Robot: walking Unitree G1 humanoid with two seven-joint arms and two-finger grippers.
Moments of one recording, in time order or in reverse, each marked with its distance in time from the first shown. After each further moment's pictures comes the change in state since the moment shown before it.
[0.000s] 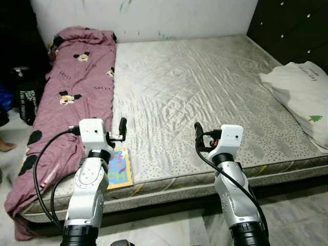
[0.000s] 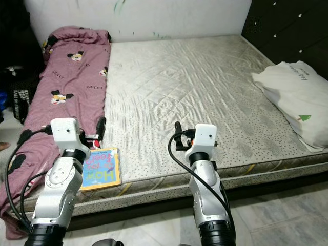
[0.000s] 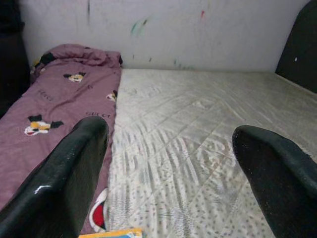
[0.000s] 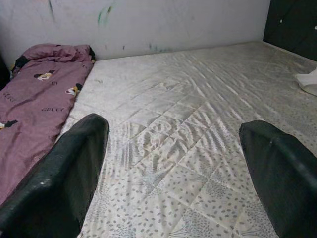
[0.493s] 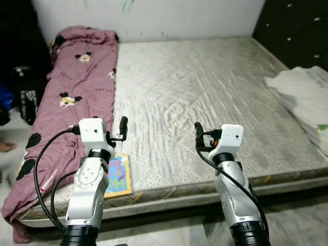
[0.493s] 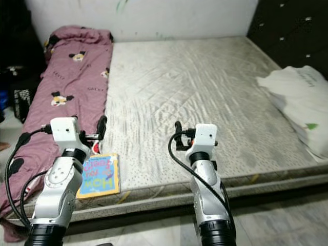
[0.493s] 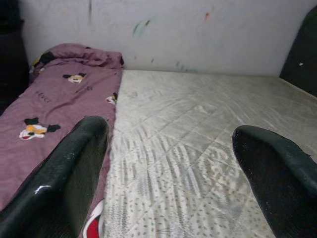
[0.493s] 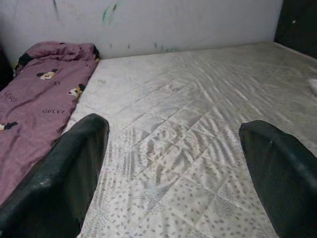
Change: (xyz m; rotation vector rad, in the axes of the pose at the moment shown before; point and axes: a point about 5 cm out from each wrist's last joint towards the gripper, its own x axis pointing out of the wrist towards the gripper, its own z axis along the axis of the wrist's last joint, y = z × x) left arm 0.000 -0.001 0.002 -0.010 -0.008 -0.011; right arm 0.000 0.000 0.001 0.000 -0.001 0.000
